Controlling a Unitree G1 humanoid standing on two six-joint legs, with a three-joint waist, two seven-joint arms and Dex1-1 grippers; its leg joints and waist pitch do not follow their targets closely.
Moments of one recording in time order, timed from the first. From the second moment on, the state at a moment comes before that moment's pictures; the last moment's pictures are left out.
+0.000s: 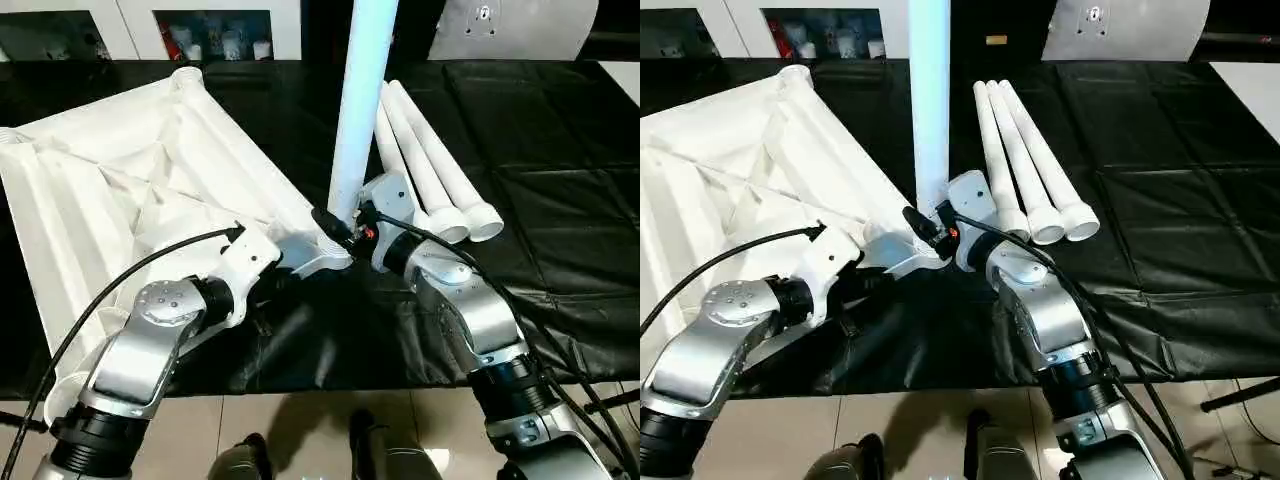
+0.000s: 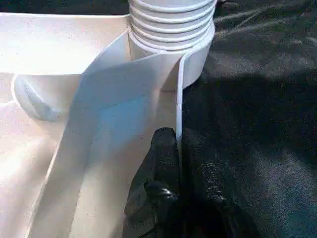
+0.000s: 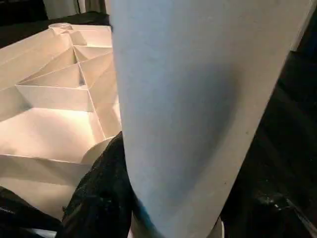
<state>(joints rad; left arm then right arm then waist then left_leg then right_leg) -0.27 0.38 -0.17 -0.13 0.00 0.58 -0.75 -0.49 -0.13 0.22 0.20 0.14 0.29 0.46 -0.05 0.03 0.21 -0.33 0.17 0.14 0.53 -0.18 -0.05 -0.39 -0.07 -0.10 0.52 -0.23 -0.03</state>
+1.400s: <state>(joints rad) -0.49 0.57 -0.24 0.31 -0.07 -0.01 -1.14 -0.33 -0.42 0.14 -0.02 0.21 0.25 0.77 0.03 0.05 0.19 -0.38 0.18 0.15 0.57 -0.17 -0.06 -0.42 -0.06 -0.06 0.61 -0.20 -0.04</state>
